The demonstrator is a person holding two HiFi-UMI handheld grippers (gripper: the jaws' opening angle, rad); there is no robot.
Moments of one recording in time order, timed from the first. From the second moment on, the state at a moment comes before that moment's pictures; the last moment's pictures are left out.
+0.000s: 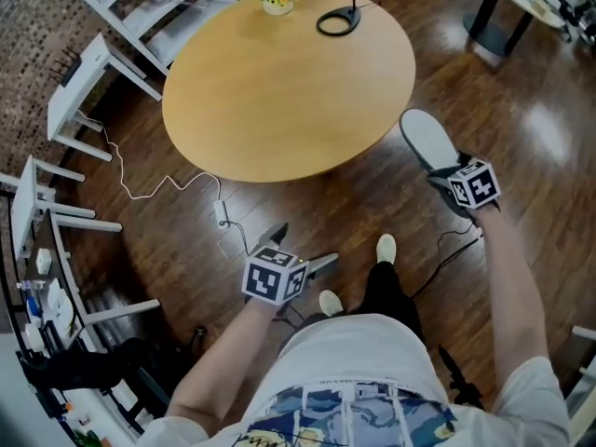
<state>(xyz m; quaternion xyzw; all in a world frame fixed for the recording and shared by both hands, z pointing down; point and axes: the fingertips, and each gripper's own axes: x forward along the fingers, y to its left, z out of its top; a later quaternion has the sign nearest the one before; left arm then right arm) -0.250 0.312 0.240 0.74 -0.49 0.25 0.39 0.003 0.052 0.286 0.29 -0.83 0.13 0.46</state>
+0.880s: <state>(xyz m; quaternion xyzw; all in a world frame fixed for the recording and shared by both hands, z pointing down) 0.016 0.084 0.560 0.75 -0.35 0.36 0.43 0.222 -0.126 0.806 0.39 -0.73 0.35 0.43</state>
